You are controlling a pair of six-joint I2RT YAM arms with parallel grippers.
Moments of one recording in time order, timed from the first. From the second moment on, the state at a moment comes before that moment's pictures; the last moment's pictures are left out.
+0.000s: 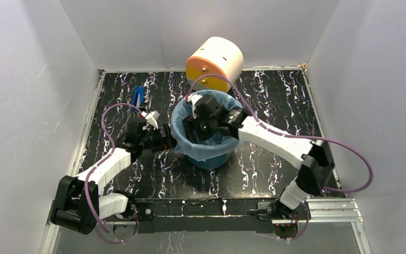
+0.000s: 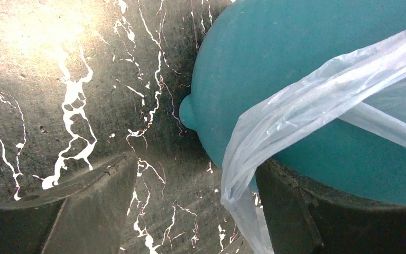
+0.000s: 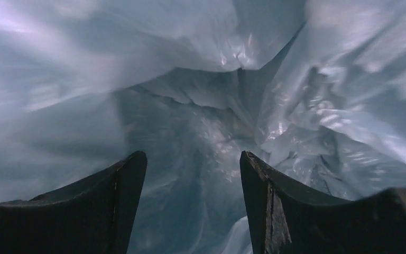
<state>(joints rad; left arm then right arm) -0.29 1.18 0.55 -0.11 0.47 -0.56 0.94 1.54 1.42 -0.63 -0.12 0.35</state>
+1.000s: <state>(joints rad) -0.29 1.18 0.53 -0.09 0.50 -0.57 1.02 1.81 1.21 -0.67 0.10 0.36</state>
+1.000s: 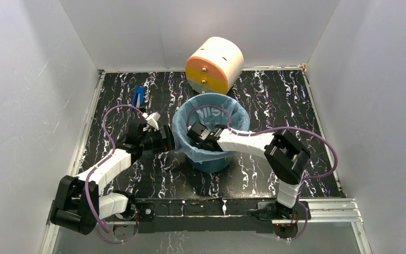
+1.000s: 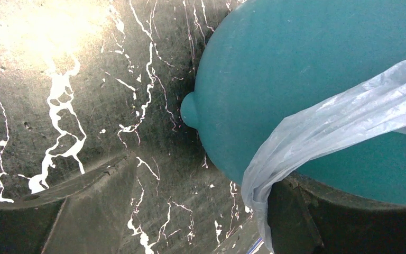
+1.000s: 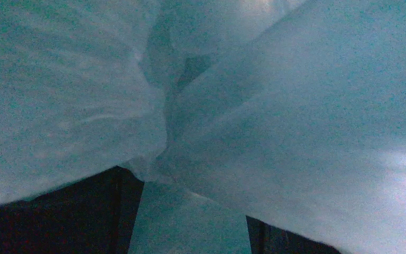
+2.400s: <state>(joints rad) -0.29 1.13 0.55 -0.19 0.47 -0.54 1.00 1.88 1.31 -0.83 -0.01 0.33</state>
